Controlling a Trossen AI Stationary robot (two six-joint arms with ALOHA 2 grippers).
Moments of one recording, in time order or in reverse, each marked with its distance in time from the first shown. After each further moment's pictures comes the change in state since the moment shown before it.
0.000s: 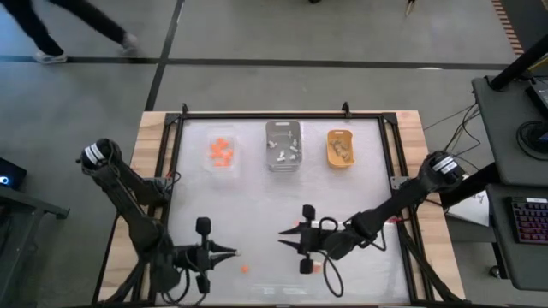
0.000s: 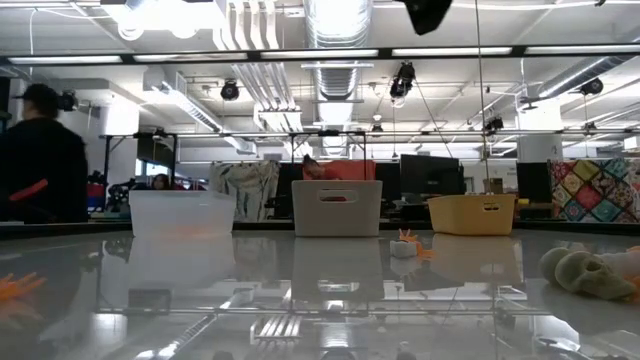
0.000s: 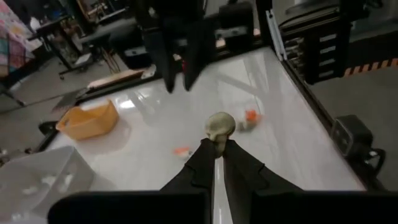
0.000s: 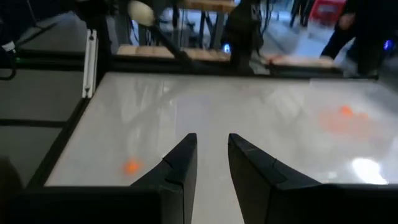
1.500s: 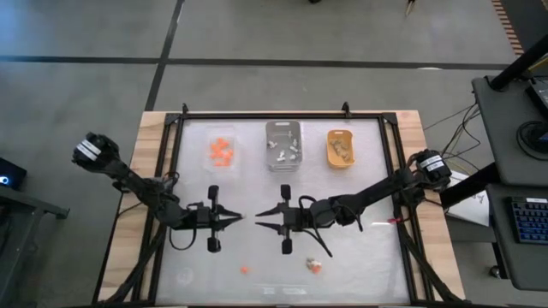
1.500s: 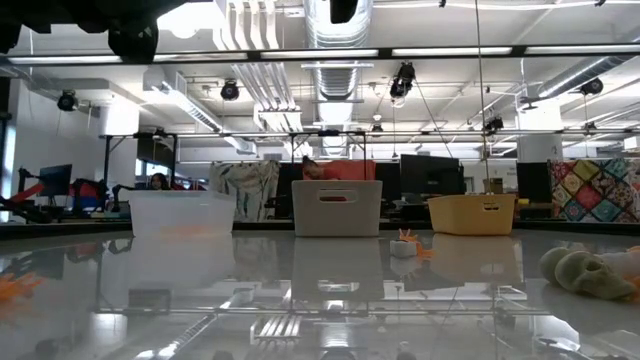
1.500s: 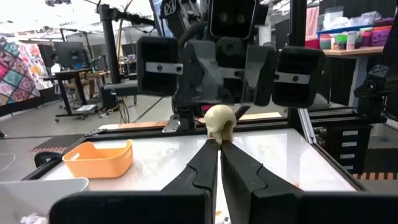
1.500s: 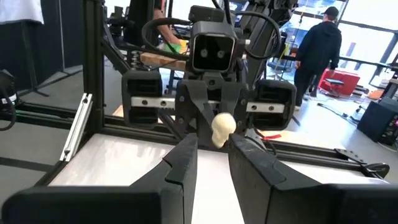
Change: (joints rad) left arm 0.324 -0.133 -0.580 1.131 0.289 0.348; right arm -0.217 0.083 0.056 0.368 -0.293 -0.297
